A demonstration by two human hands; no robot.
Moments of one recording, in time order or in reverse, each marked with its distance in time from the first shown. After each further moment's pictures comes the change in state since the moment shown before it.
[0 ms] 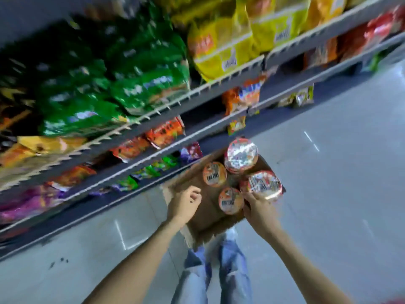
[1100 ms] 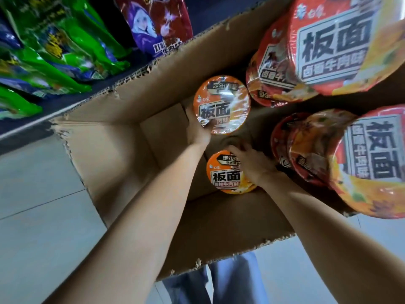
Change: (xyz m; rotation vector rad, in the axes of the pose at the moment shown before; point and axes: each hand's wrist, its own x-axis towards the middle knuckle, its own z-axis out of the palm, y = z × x) left_hand 0.352 -0.203 0.361 -0.615 0.119 -0.304; right_hand 0.267 0.179 0.373 -0.274 -0.569 -0.100
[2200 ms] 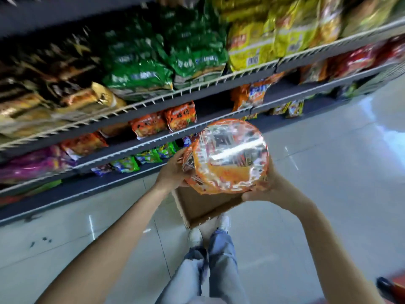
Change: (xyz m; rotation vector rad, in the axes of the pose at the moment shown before) left_hand -0.451 0.280 -0.353 -0.085 -0.352 0.260; right_hand -0.546 -0.197 -0.248 0.927 0.435 -0.327
